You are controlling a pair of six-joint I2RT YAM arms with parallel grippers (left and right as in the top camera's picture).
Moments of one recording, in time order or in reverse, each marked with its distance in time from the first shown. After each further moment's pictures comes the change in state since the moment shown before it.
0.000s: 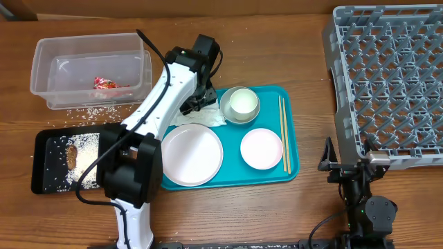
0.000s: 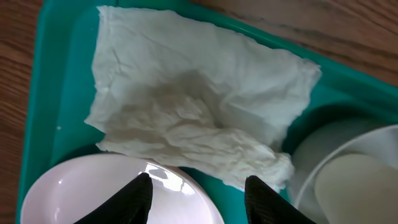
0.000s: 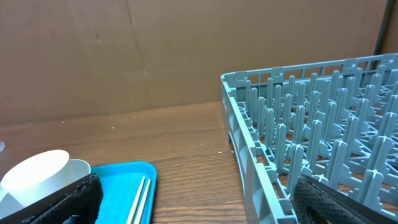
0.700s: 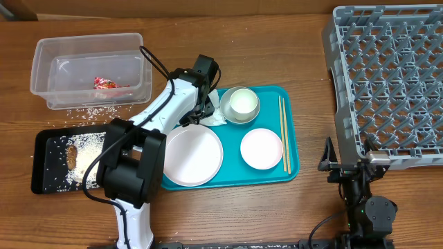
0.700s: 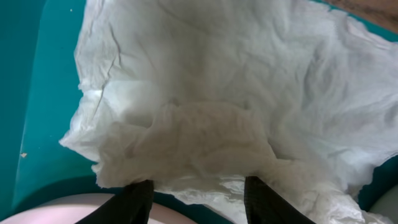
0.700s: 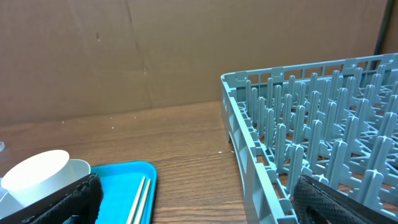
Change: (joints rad) left arm -0.001 0.000 -0.236 0.238 -0.047 -0.018; right arm 0.000 0.000 0.000 0.000 0.000 0.000
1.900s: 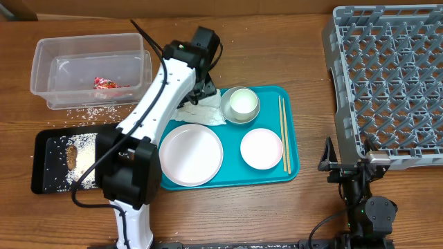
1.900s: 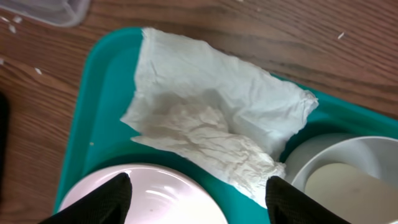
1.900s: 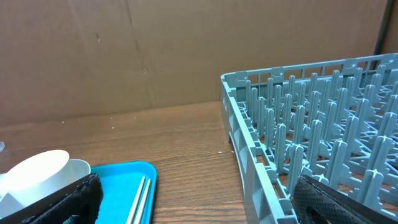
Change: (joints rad) left arm 0.012 -0.014 0.336 -0.306 -0.021 0.055; right arm 0.000 0.000 0.000 0.000 0.000 0.000
